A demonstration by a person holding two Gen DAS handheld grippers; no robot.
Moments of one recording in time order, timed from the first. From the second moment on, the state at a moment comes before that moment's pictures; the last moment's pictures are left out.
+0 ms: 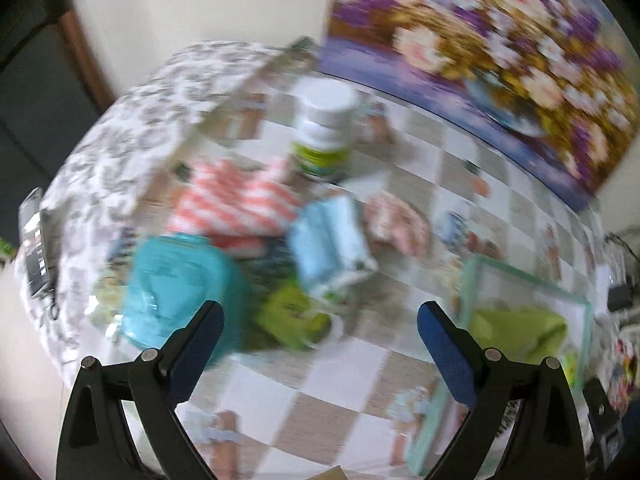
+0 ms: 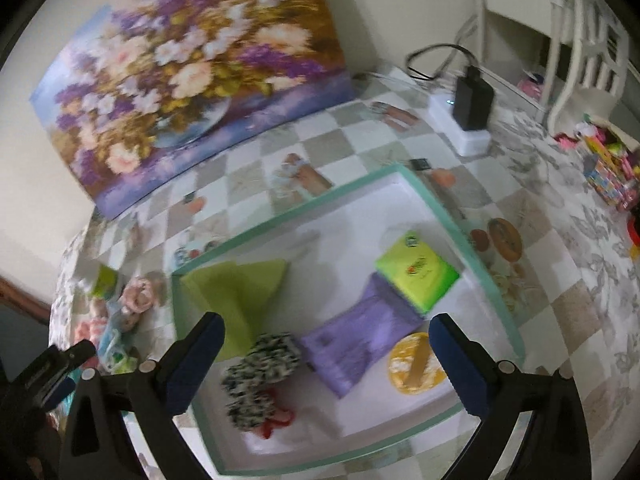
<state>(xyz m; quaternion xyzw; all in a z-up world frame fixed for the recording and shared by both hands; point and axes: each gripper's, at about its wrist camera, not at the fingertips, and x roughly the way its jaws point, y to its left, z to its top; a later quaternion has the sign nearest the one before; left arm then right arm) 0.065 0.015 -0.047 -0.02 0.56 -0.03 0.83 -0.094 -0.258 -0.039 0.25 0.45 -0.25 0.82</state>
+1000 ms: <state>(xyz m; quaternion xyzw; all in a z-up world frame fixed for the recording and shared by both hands) 0.105 0.161 -0.032 -0.11 0.54 0.05 0.83 -0.033 -0.133 -0.063 0.15 0.52 -0.13 0.83</state>
